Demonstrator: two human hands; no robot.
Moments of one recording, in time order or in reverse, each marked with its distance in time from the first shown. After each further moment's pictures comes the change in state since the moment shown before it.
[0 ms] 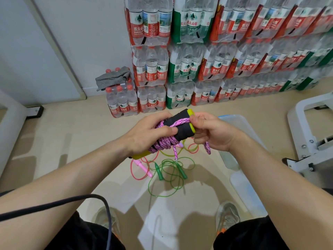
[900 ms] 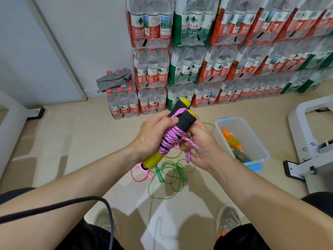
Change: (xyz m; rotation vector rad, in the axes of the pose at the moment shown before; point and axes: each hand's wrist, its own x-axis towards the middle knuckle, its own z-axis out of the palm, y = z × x) left_hand 0.011 -0.002 0.024 -0.299 0.273 -0.092; right_hand 0.020 0.029 0.051 0.467 0.468 -0.176
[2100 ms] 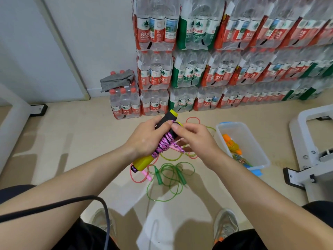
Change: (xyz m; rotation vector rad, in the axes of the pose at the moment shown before) left_hand 0.005 -0.014 -0.020 0.519 0.082 -0.004; right_hand -0.001 -0.011 -0.006 -0.742 -0.032 -0.108
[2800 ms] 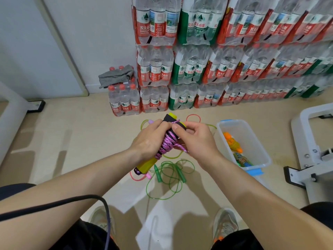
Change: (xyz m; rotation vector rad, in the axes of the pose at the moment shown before) left_hand -0.002 0.006 0.017 -0.080 -0.007 -0.227; right_hand 0.006 0.014 0.011 0.121 0.141 -0.003
